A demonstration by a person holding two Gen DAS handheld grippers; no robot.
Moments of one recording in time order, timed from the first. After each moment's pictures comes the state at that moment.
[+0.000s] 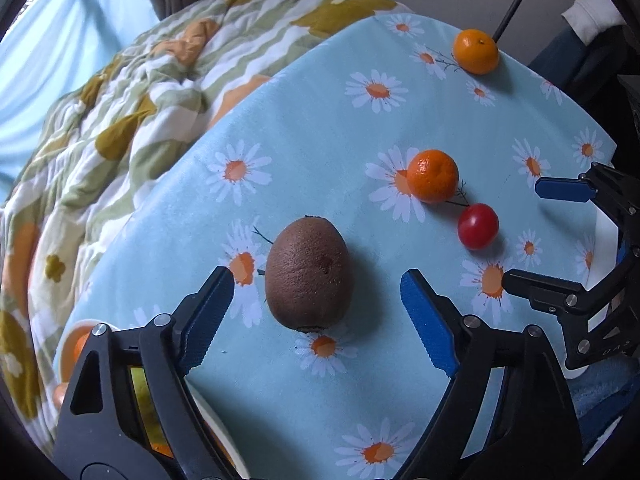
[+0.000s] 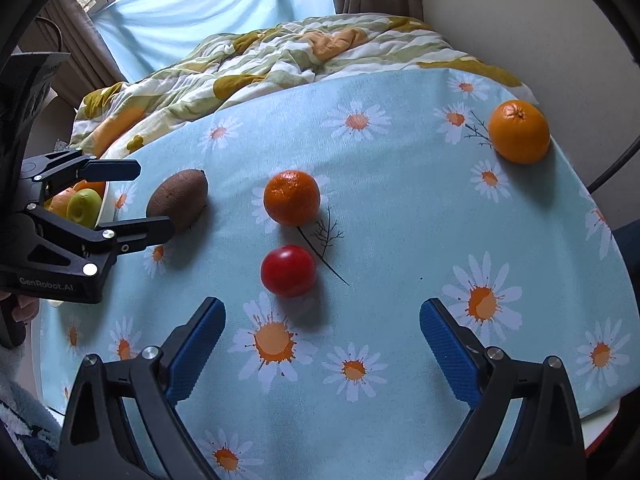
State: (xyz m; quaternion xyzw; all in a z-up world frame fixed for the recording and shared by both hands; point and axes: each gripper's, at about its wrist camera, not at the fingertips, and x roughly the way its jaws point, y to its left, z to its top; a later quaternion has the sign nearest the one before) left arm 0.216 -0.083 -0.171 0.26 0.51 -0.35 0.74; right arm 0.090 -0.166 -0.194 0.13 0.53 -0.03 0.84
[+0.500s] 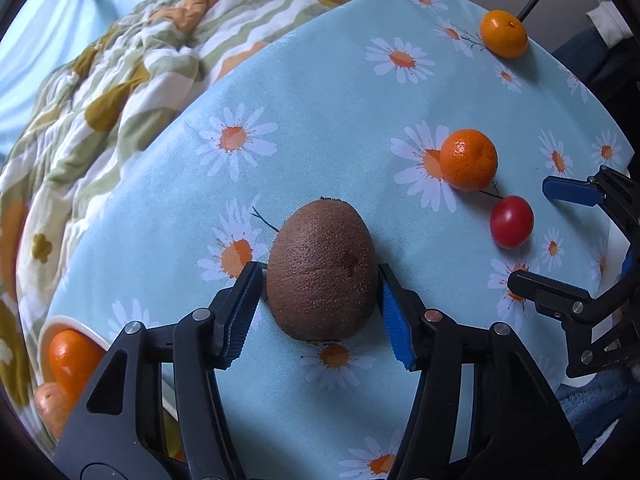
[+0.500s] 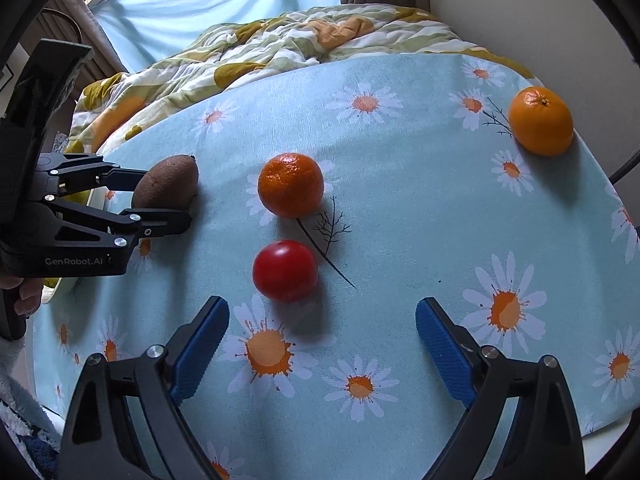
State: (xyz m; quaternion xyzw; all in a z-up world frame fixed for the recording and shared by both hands) left arm 0.232 -0.084 -0.197 0.25 0.55 -0.34 0.72; right arm 0.102 -0.164 -0.208 0.12 0.54 -0.03 0.84
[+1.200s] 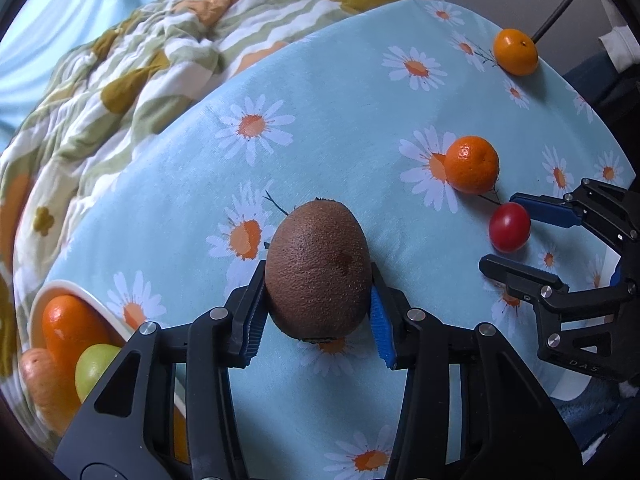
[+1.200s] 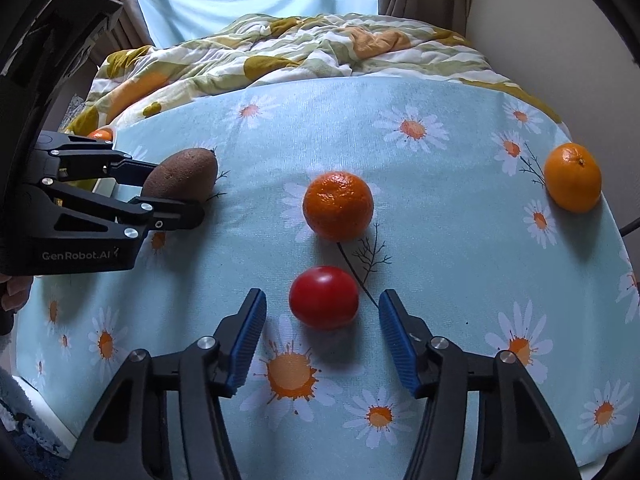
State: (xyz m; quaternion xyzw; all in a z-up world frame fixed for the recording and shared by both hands) left arm 0.227 -0.072 -0.193 0.22 0.55 -0.31 0.74; right arm 0.121 -0.143 -0.207 0.05 0.53 0.01 0.85
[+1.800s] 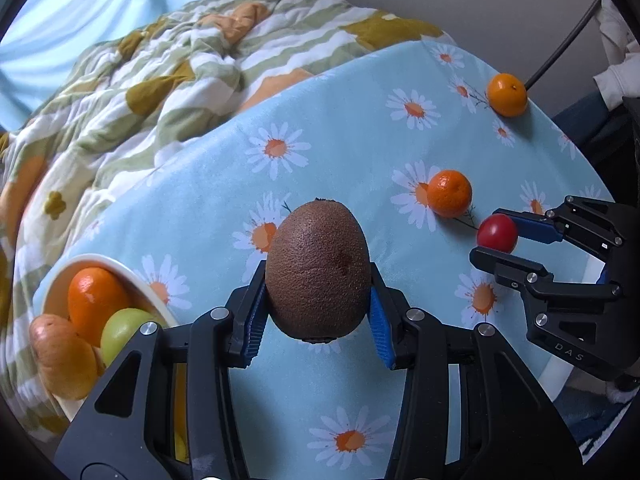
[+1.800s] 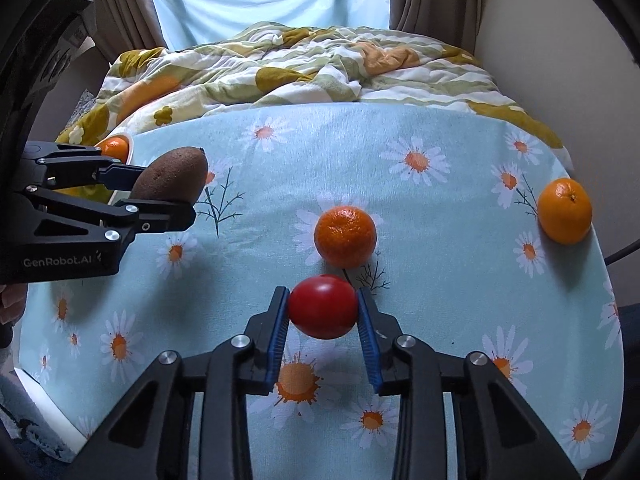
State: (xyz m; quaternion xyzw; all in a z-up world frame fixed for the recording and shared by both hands) left arm 0.217 -0.051 -0.153 0.16 0.53 -0.29 0.78; right arm 0.121 -0.139 -0.179 0.03 0.51 0.03 0.86
